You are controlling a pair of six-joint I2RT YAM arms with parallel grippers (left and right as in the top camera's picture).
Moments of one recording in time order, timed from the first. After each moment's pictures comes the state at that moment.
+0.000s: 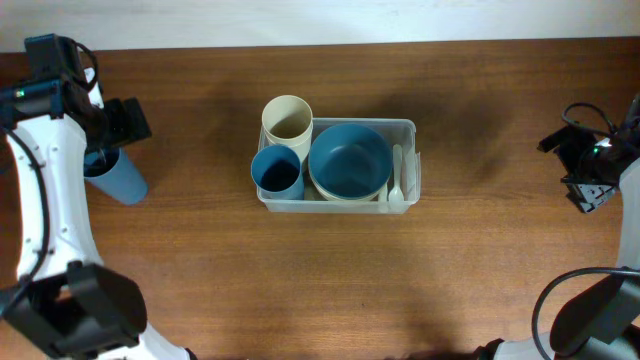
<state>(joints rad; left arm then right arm) 0.26 1.84 1.85 -1.22 -0.06 -0.13 -0.52 1.67 1.43 -1.00 -0.23 0.55</state>
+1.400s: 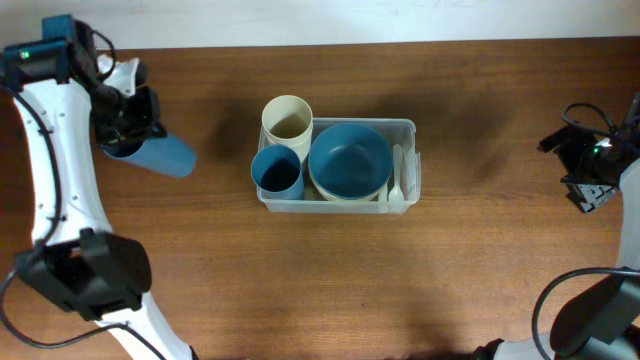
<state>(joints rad) 0.19 2.02 2.24 -1.63 0.33 0.08 -0.52 1.67 1.43 -1.00 -0.23 0.55</state>
